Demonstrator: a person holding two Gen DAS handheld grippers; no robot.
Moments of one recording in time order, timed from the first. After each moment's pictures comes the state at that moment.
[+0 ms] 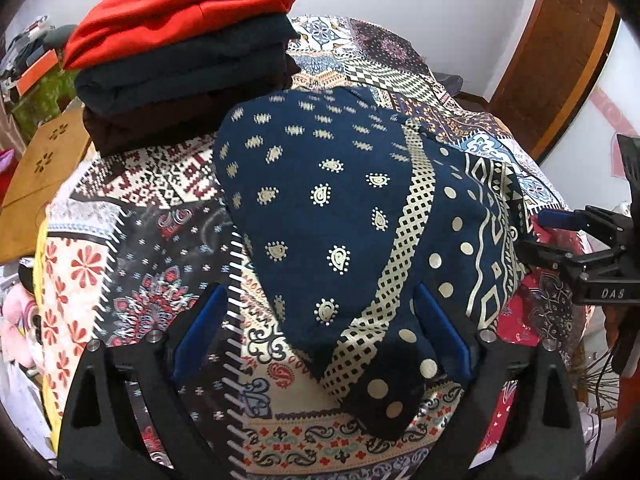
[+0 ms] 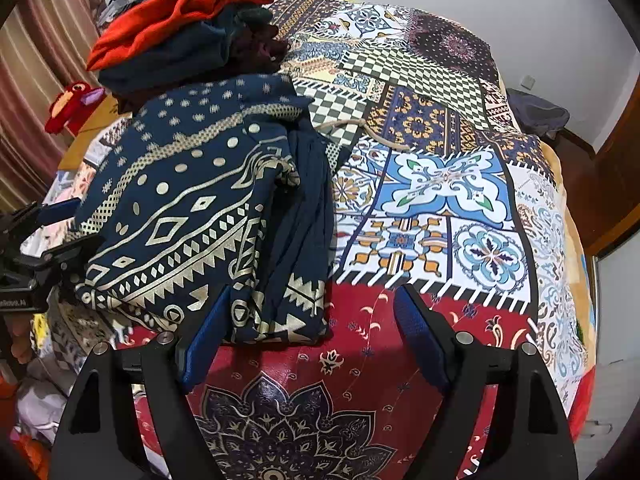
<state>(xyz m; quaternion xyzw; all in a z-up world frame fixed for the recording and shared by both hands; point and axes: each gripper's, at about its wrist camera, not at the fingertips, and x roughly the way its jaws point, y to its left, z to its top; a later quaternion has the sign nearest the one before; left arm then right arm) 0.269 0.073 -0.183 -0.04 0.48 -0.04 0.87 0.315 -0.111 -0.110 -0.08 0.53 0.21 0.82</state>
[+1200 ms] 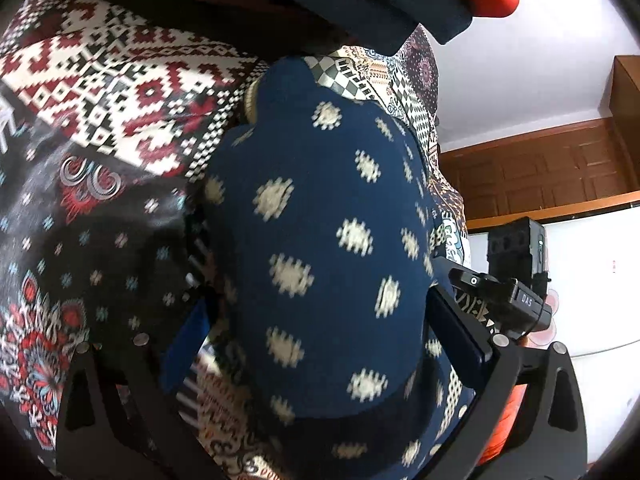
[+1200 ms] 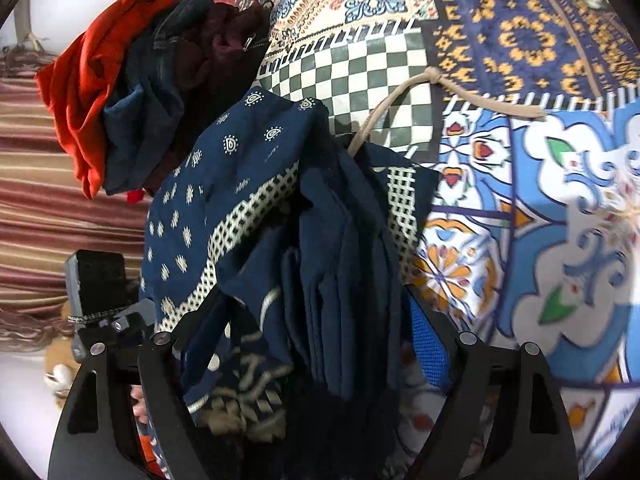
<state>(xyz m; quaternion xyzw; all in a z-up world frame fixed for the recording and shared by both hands) 0.370 0.152 -0.249 -0.39 0.55 -0.12 0.73 0.469 -0.080 -0.216 0.20 0.68 0.32 0.63</state>
